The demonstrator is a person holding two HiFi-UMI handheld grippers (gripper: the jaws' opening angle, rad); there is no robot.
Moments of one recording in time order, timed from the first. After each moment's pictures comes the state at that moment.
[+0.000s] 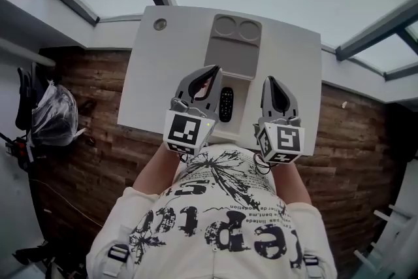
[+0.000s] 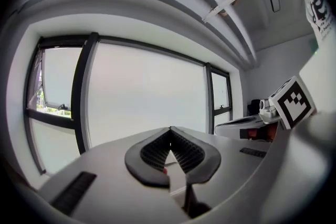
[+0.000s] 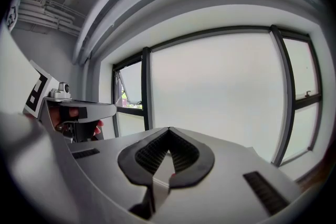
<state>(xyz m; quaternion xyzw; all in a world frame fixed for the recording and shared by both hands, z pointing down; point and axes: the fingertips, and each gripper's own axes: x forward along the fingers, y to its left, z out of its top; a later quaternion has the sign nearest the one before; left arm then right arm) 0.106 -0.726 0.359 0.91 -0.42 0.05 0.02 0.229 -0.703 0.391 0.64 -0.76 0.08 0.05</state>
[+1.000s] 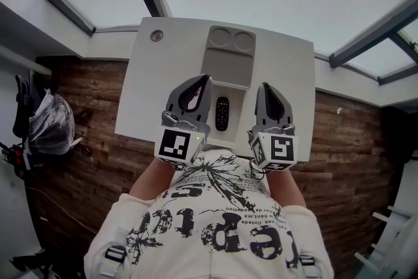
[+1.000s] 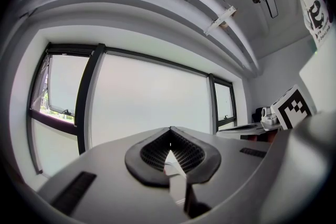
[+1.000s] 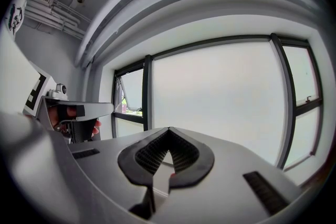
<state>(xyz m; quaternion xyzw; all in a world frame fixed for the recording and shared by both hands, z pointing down) 0.092 -0.723 0.329 0.90 -0.43 -0.01 0.00 0.224 -0.705 0.364 0.64 -0.76 0.04 0.02</state>
